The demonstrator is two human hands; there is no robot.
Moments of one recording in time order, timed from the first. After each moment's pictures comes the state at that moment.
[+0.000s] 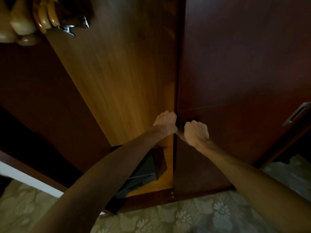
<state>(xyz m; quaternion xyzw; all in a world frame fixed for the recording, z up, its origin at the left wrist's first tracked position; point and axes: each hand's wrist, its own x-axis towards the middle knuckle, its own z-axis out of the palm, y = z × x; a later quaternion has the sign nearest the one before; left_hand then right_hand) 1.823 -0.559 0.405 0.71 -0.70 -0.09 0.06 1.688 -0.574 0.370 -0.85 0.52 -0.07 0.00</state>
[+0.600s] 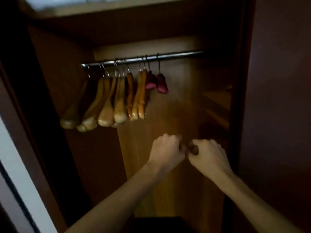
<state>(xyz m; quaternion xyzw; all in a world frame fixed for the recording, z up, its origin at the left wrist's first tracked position) 1.950 -0.477 0.599 0.70 -0.66 0.17 0.24 1.807 -0.519 0.593 -0.85 0.44 -0.27 0.08</state>
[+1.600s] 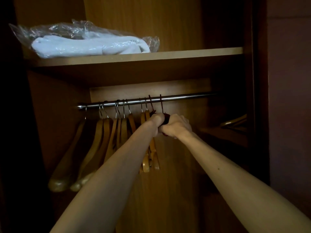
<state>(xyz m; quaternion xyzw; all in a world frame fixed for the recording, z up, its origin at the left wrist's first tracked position) 2.065 -0.605 0.796 0.63 -0.41 -0.34 0.56 1.979 -0.614 0.775 -0.77 0.49 -0.38 0.14</state>
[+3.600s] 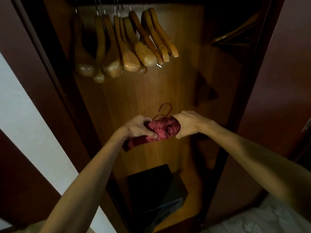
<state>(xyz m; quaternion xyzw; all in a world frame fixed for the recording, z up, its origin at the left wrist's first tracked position) 2.192 -0.428 0.502 0.64 -0.70 -0.26 0.15 1.947 -0.471 0.510 -0.88 0.47 -0.03 0.09</state>
